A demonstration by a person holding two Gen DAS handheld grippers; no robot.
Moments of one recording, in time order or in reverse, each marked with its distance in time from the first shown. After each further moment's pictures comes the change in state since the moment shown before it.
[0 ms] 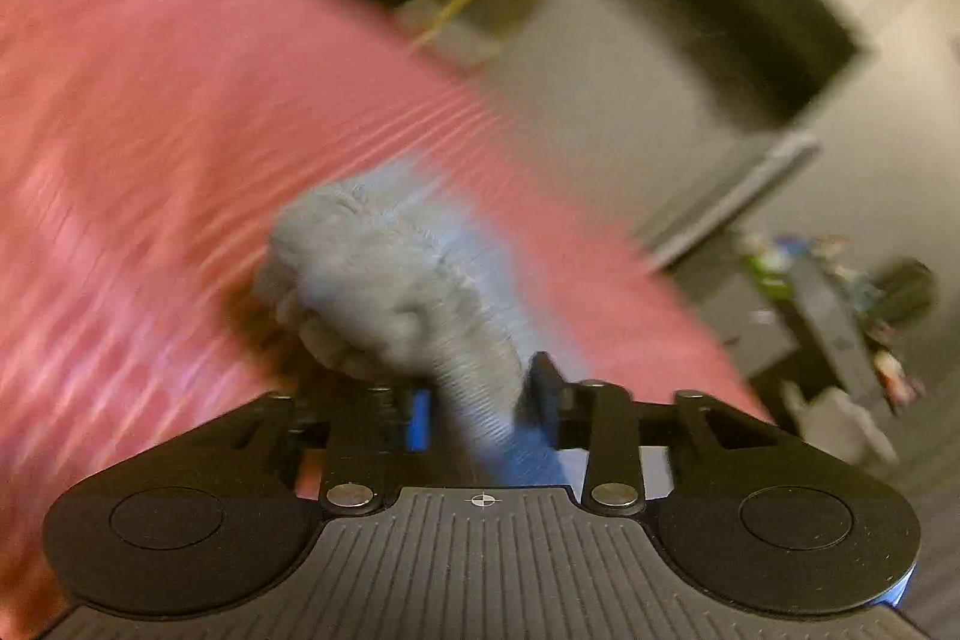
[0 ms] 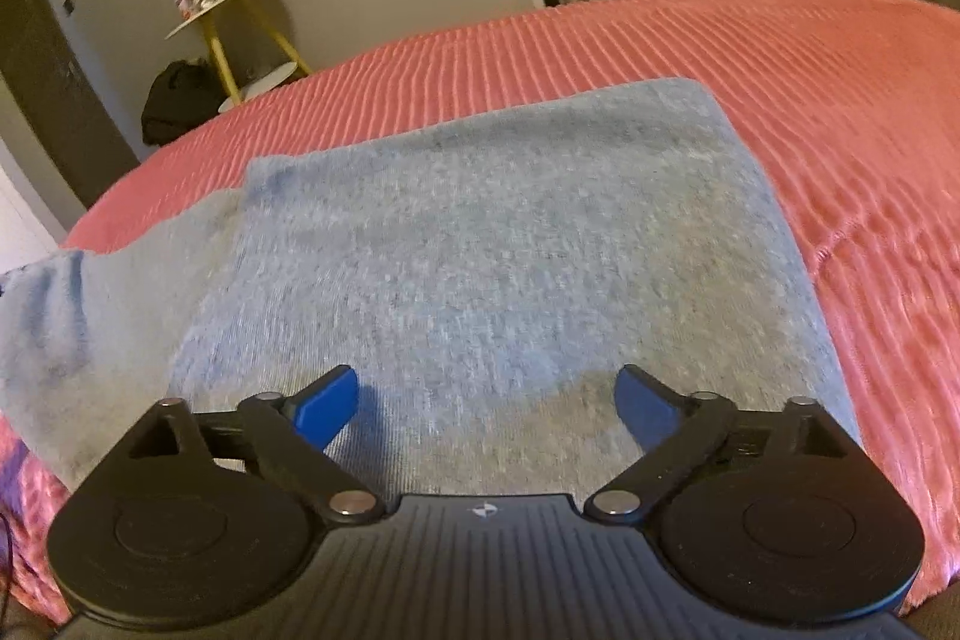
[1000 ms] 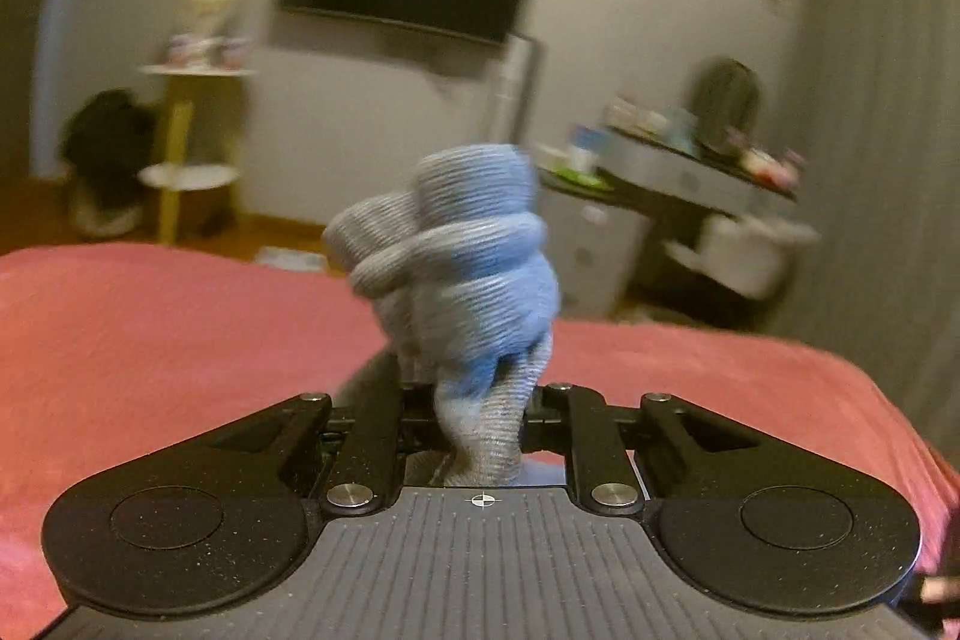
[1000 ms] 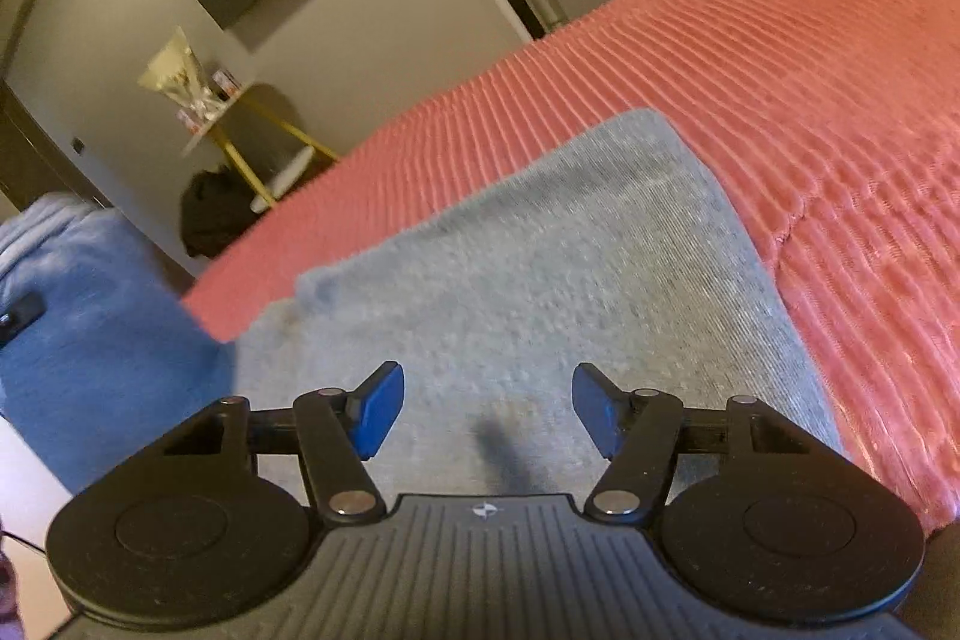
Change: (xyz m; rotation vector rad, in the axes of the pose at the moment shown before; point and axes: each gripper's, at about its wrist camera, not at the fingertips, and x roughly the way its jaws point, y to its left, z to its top) left arm -0.039 -0.279 -0.119 0.757 -0.116 -0.245; right arm -0.054 -0.042 0.010 0.278 -0.070 0.162
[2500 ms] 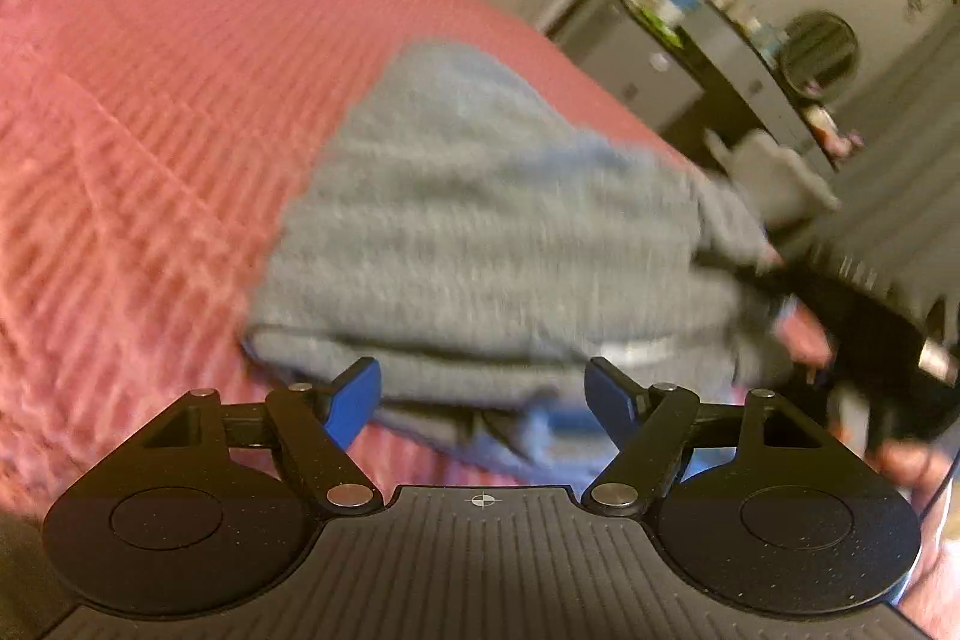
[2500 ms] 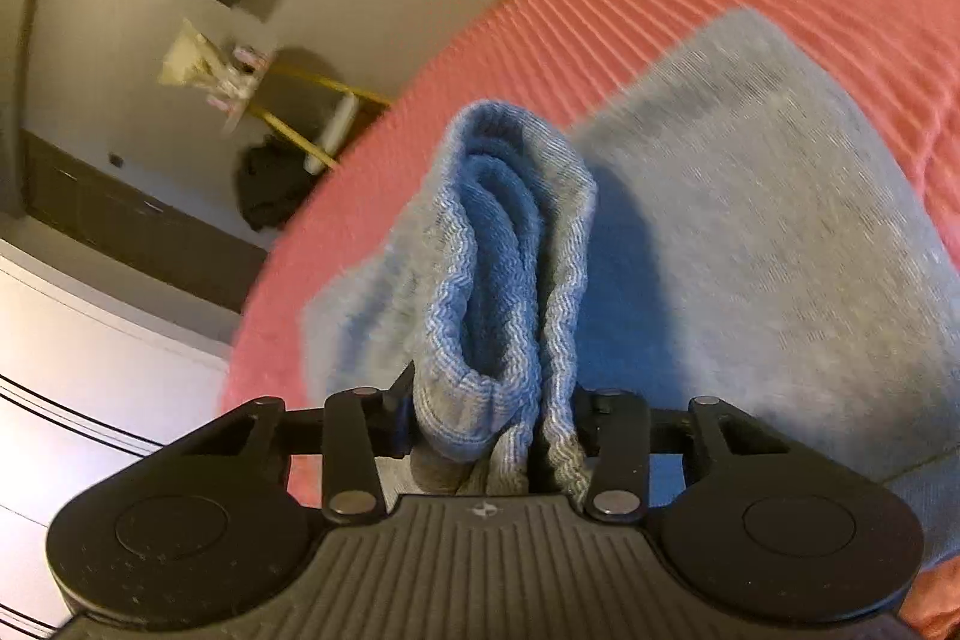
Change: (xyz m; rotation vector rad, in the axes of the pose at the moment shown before) left arm -0.034 0.024 -0.141 -0.471 0.404 -0.028; right arm 0.046 0.039 0.029 0.181 0.184 0.149
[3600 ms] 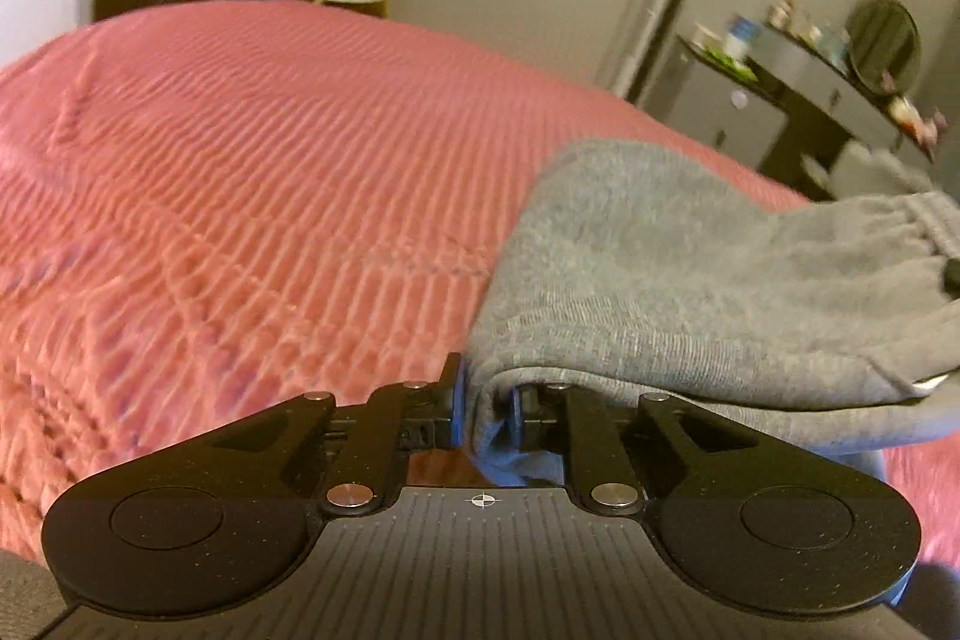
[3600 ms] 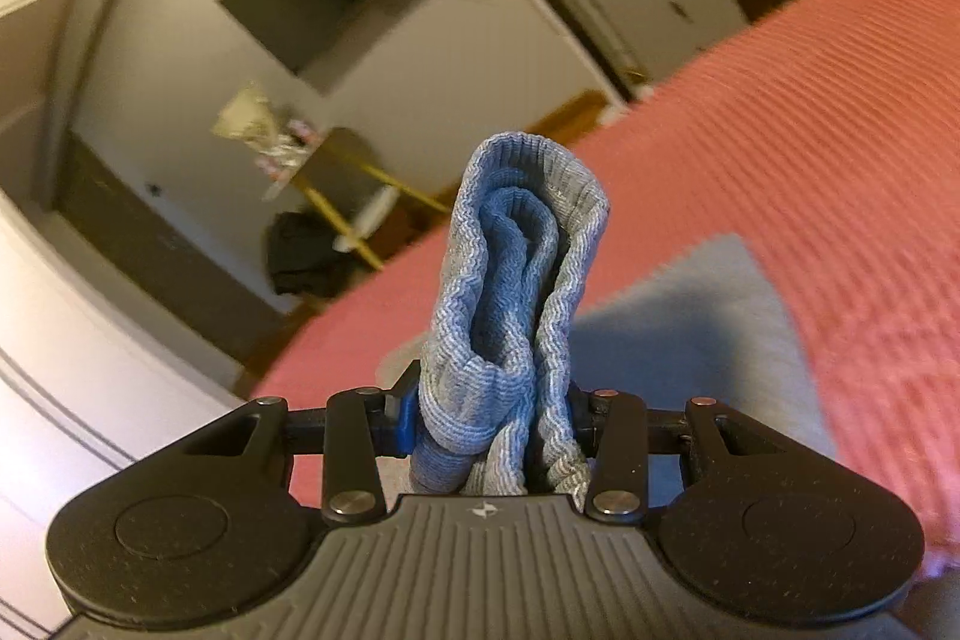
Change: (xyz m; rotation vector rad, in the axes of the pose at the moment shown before) left arm 0.004 -0.022 -0.015 0.164 -0.211 0.307; right arm -0.101 0.010 0.008 -0.154 -0.190 -0.033
